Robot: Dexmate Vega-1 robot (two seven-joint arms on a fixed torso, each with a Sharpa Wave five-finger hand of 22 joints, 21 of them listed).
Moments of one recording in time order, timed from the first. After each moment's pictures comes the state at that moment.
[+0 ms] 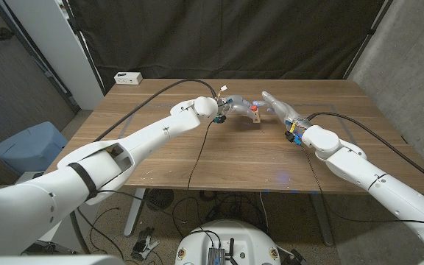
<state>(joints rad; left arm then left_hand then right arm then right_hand) 0.27 0.33 0.95 -1.22 0.08 0.19 -0.20 0.85 0.06 0.31 -0.15 0.20 0.82 -0.20 0.20 0.20 0.84 -0.21 0.23 0.52 0.42 -0.05 0.20 0.18 0.05 0.17 0.19 0.17 -0.85 -0.74 -0.49 -1.62 0.29 0.07 -0.01 0.03 0.05 0.17 0.12 0.25 0.55 -0.13 0.18 0.18 -0.16 -0.06 0.18 0.18 -0.17 0.09 0.19 0.20 -0.09 0.13 0.18 0.17</state>
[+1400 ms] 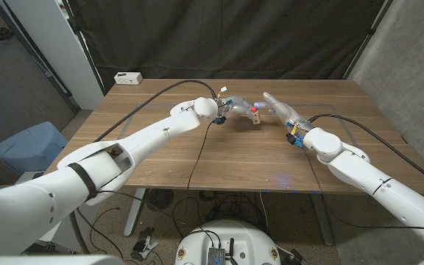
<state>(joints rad) 0.27 0.33 0.95 -1.22 0.08 0.19 -0.21 0.85 0.06 0.31 -0.15 0.20 0.82 -0.20 0.20 0.20 0.84 -0.21 0.22 0.53 0.42 -0.05 0.20 0.18 0.05 0.17 0.19 0.17 -0.90 -0.77 -0.47 -1.69 0.29 0.04 -0.05 0.03 0.05 0.17 0.12 0.25 0.56 -0.13 0.19 0.18 -0.16 -0.06 0.19 0.18 -0.17 0.09 0.20 0.20 -0.09 0.13 0.18 0.17</state>
